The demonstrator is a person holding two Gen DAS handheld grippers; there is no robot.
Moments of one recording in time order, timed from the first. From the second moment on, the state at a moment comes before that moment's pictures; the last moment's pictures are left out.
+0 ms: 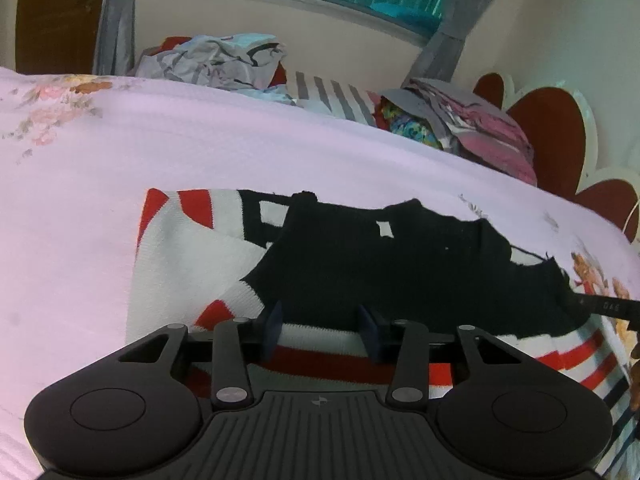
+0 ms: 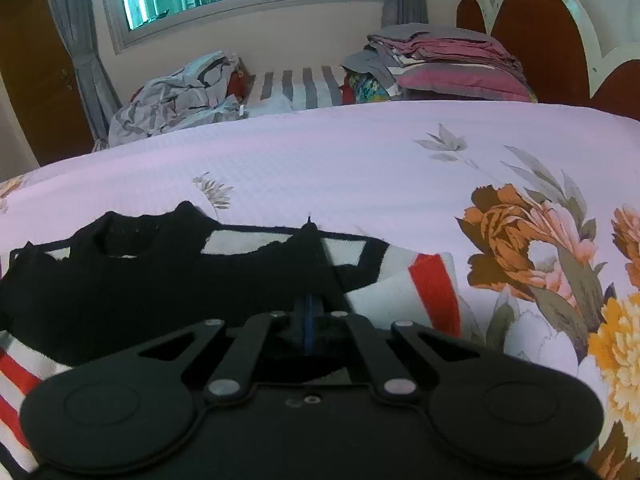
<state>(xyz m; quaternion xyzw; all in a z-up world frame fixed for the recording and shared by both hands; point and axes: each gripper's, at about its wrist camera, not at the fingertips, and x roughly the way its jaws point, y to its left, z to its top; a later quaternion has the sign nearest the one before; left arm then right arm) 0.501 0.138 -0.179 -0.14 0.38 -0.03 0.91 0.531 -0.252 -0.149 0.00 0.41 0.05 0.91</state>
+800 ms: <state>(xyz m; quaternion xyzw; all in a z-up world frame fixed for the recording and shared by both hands) 0.451 0.094 -0.168 -0.08 0.39 -0.08 0.91 0.437 -0.196 -0.139 -0.04 0.40 0.13 0.91</state>
